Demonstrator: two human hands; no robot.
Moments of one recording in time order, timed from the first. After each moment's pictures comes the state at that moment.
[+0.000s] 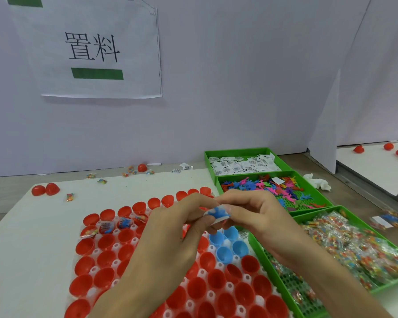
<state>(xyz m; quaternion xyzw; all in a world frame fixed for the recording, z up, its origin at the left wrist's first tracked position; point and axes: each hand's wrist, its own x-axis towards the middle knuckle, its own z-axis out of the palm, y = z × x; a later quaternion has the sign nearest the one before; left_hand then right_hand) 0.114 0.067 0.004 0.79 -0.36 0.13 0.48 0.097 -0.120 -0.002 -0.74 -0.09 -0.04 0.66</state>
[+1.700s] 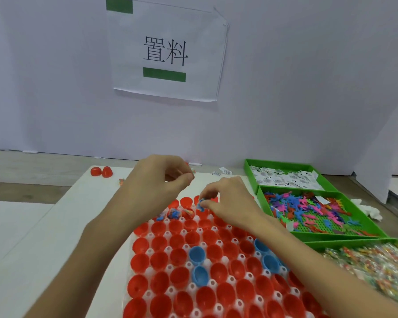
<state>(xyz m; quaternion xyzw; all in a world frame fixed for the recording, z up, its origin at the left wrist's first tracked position) 0.178 0.166 0.037 0.90 -0.17 0.12 0.39 0.211 -0.030 -0.025 -0.95 -0.18 -0.15 0.22</state>
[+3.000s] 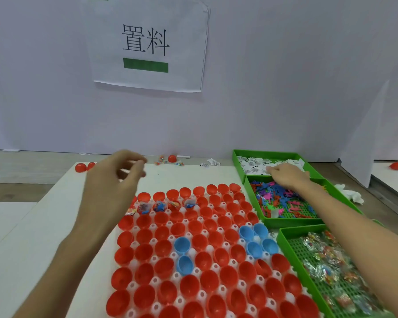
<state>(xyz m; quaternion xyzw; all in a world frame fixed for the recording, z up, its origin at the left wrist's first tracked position) 0.175 0.180 0.005 0.84 -0.07 0.26 0.47 0.264 -0.210 -0.037 -0.97 0.21 0.00 0.10</state>
